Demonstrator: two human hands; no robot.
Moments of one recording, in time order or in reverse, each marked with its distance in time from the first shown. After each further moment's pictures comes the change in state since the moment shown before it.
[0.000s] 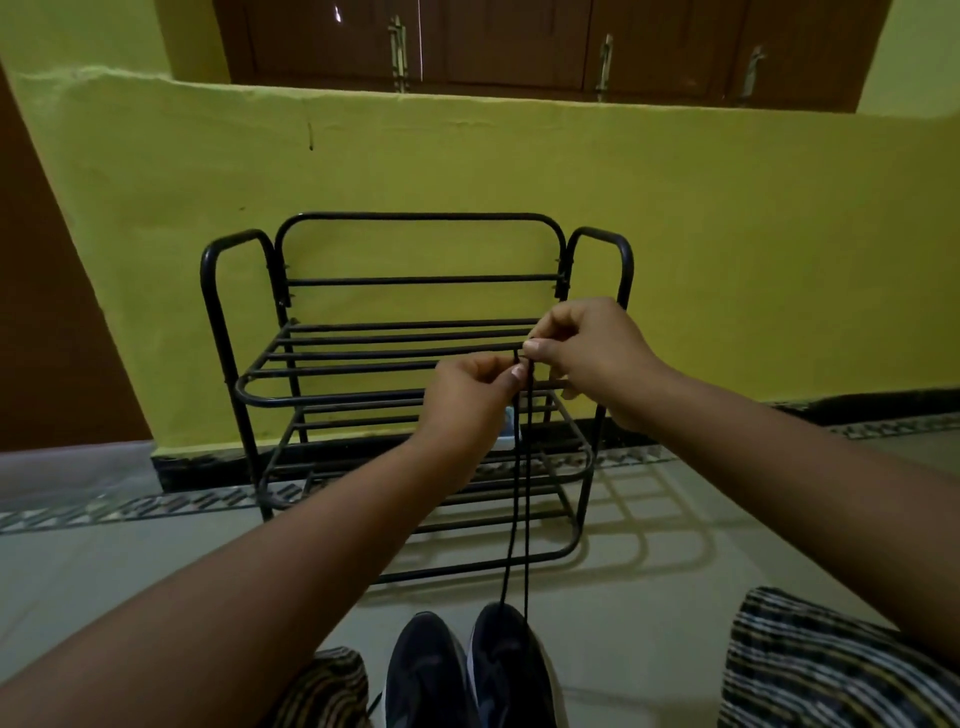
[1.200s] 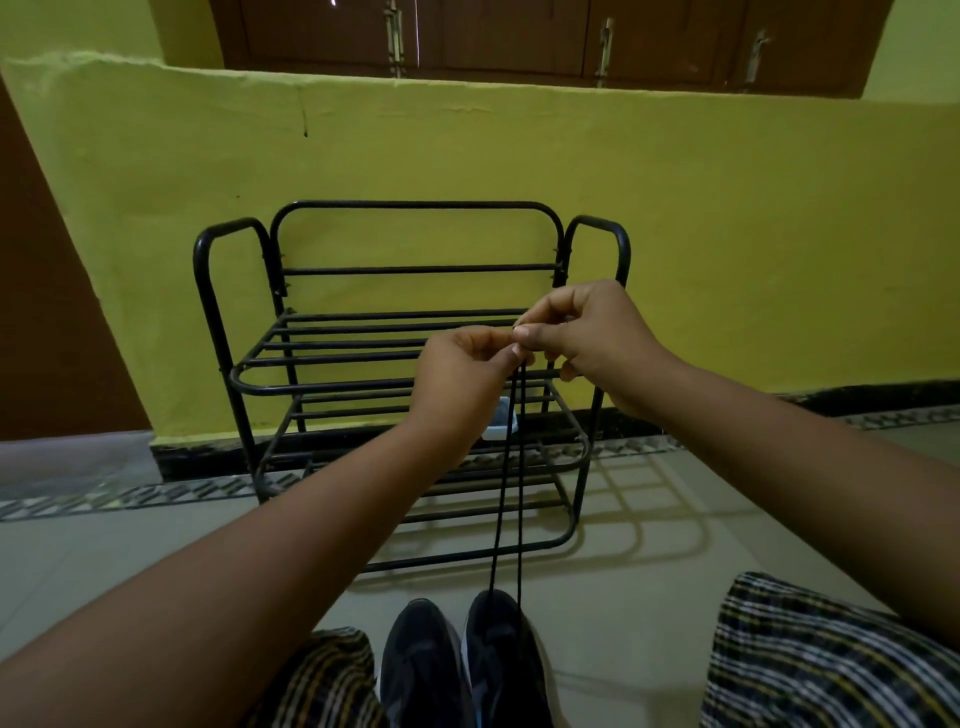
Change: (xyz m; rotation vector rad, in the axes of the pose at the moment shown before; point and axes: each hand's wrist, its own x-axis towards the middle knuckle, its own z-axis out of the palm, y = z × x) left_hand 0.002 0.002 0.002 0.014 0.065 0.124; right_hand -0.001 0.010 -0.008 0.123 -0.058 -0.119
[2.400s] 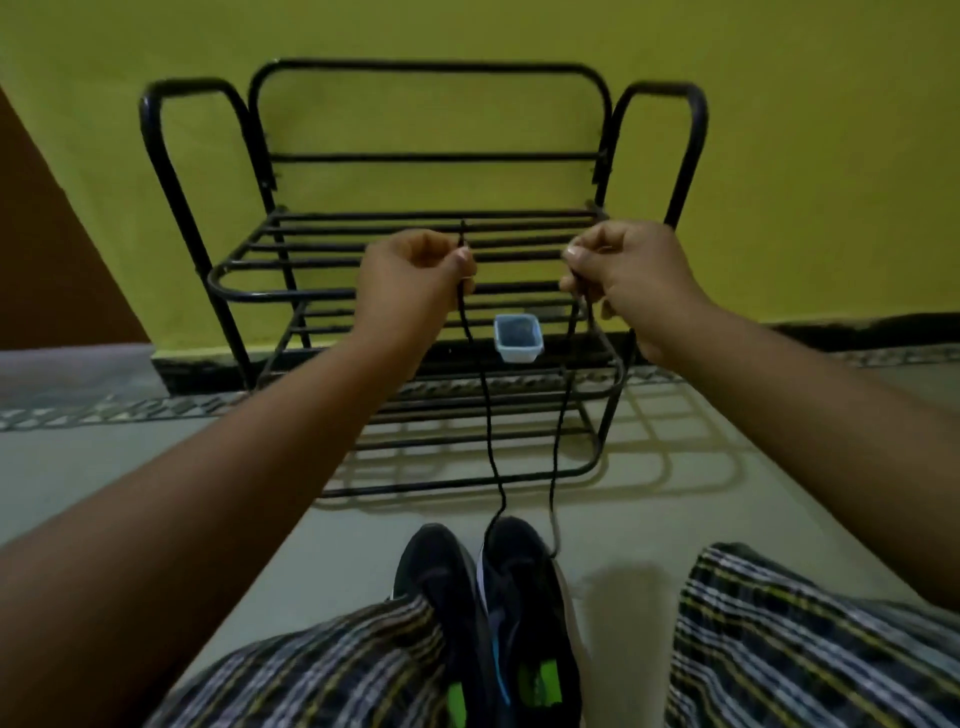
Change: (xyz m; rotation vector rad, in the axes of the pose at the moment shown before) left_hand 0.035 -0.057 -0.035 0.083 0.167 -0.103; right_hand 0.029 0.072 0.034 0.107 0.138 0.240
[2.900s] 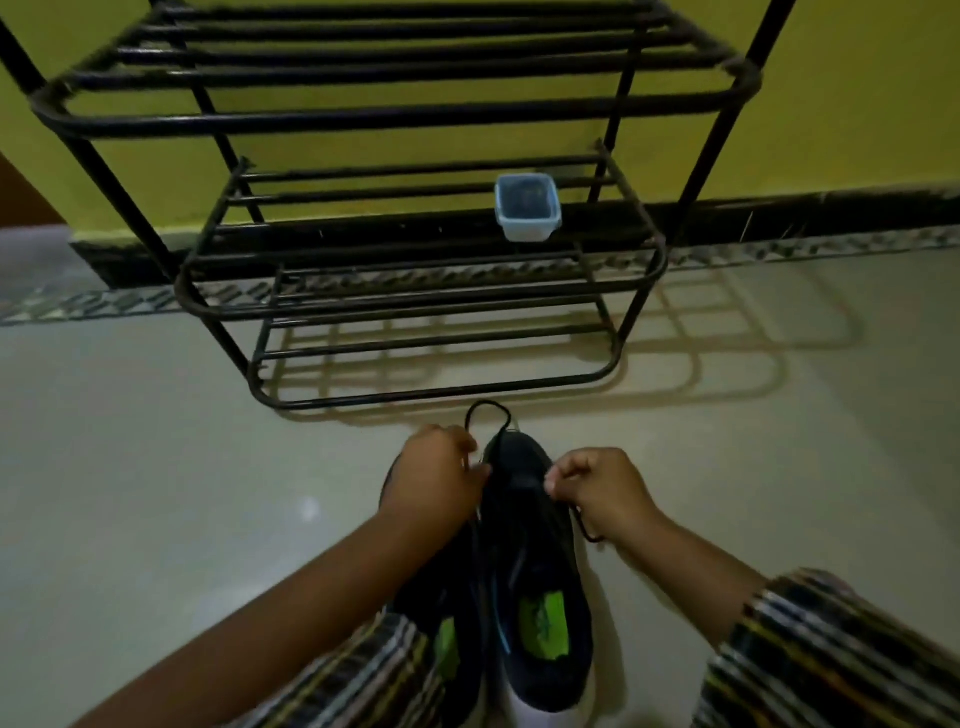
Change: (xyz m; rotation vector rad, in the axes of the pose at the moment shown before) left_hand -0.094 -0.219 0.042 0.764 -0.497 -0.387; right_hand -0.108 0.251 0.075 -0.193 -0.306 0.575
